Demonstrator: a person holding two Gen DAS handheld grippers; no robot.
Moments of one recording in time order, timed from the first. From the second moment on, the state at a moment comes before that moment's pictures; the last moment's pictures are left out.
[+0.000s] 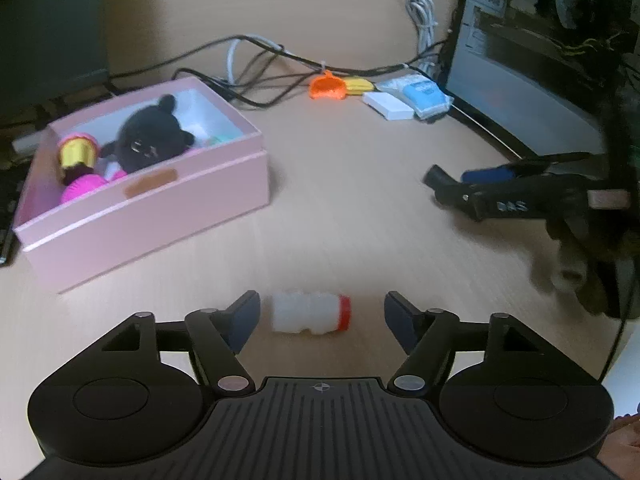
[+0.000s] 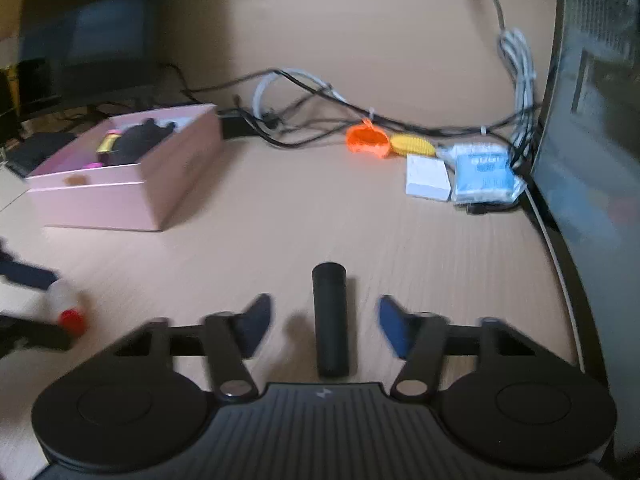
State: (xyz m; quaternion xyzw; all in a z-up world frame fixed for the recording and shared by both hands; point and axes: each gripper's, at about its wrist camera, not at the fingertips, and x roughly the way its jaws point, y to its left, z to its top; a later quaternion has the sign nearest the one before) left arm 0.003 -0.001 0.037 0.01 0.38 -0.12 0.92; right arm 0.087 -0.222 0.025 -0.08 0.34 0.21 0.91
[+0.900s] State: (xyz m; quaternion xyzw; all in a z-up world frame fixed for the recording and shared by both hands) left arm 0.001 -0.003 0.035 0.00 0.39 -0.11 0.91; right arm 0.016 -0.207 0.027 -0.22 0.31 0.34 0.86
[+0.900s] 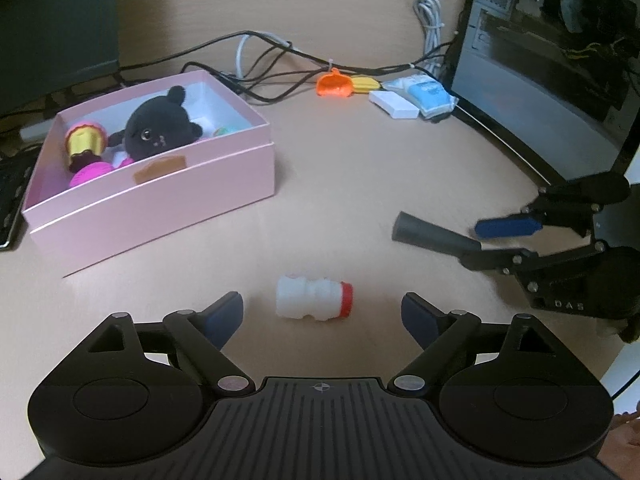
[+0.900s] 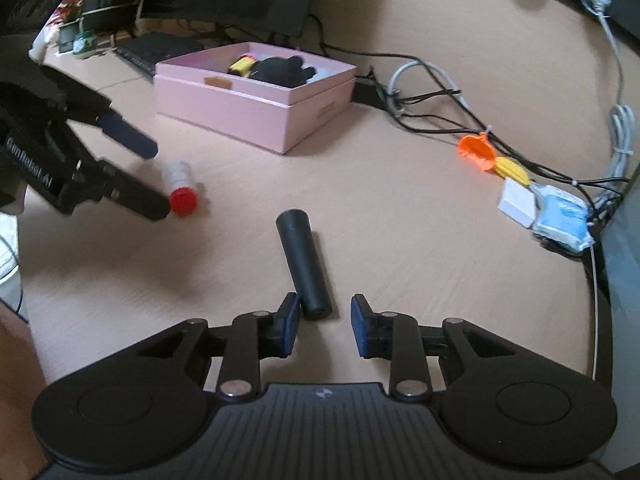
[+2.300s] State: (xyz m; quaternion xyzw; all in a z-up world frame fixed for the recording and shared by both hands) left arm -0.068 0.022 0.062 0.00 0.37 -0.01 0.93; right arm -0.007 -0.134 0.081 -0.15 0.29 0.46 0.82
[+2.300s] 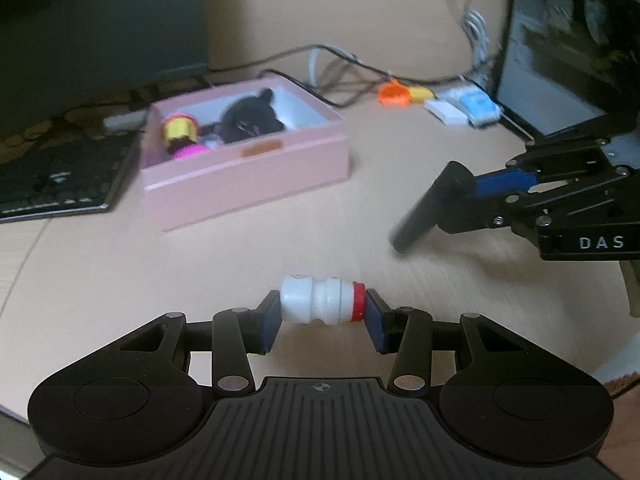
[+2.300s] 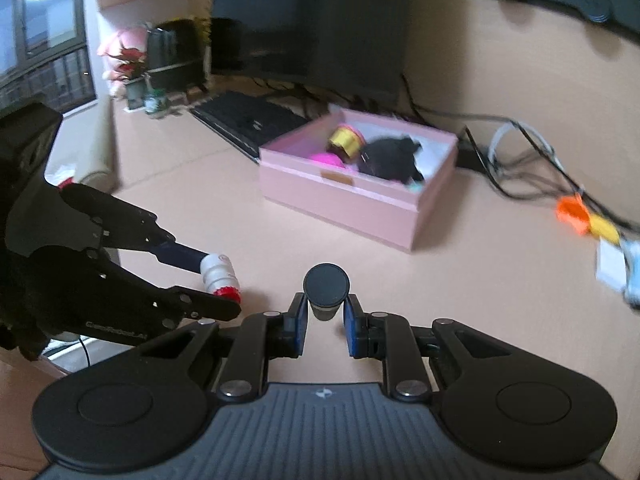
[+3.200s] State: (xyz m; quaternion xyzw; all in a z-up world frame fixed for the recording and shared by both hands) left arm 0.028 0.099 0.078 -0.04 0.33 0.05 0.94; right arm 0.123 -0.114 0.103 -0.03 0.24 0.28 0.93
